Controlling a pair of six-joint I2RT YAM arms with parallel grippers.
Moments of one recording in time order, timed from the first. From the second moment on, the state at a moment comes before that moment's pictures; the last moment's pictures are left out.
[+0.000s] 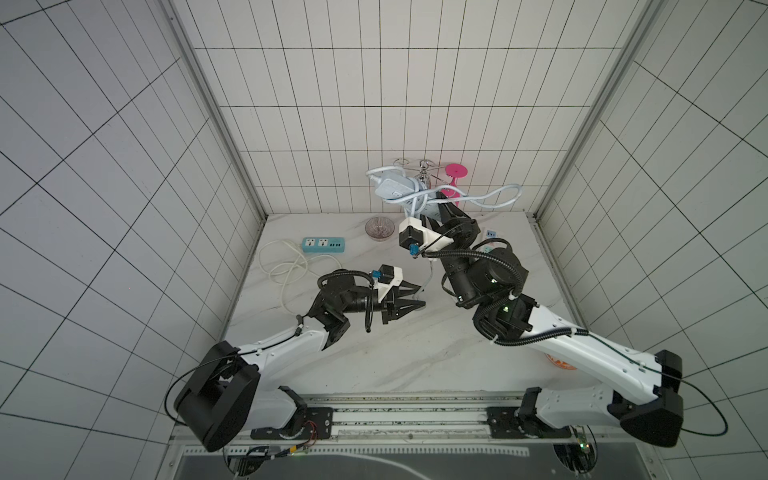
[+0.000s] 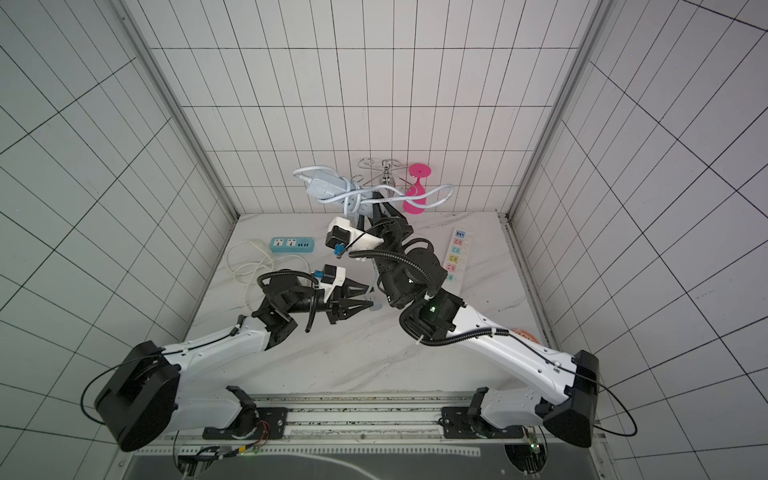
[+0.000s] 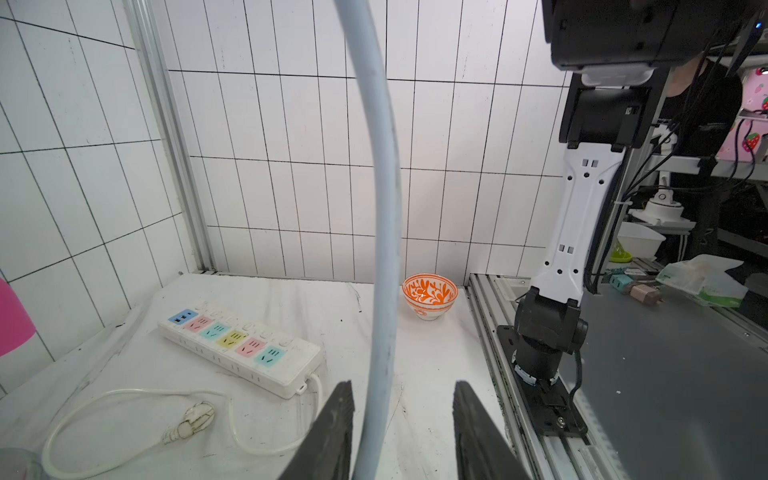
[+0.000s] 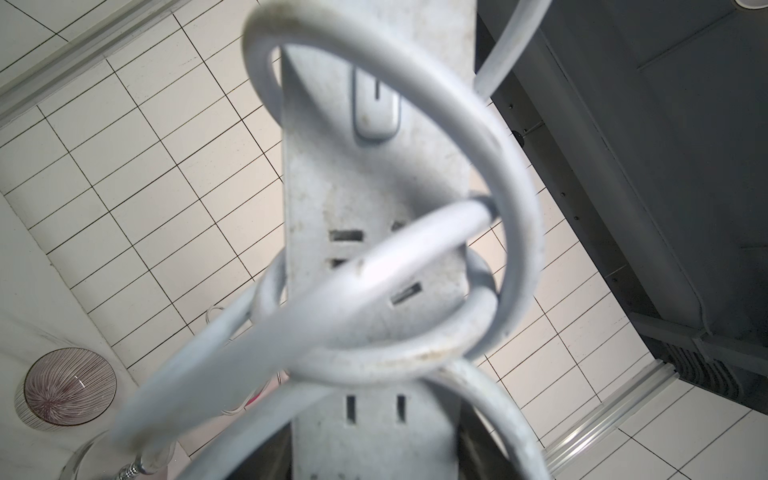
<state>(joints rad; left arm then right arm) -0.63 1.31 0.65 0.75 0.91 -0.10 1.02 1.27 1.26 0.44 0.65 -1.26</state>
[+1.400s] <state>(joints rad) -0.13 1.41 1.74 0.10 0.92 0.08 0.90 0.85 1.08 -0.10 0.09 -1.10</state>
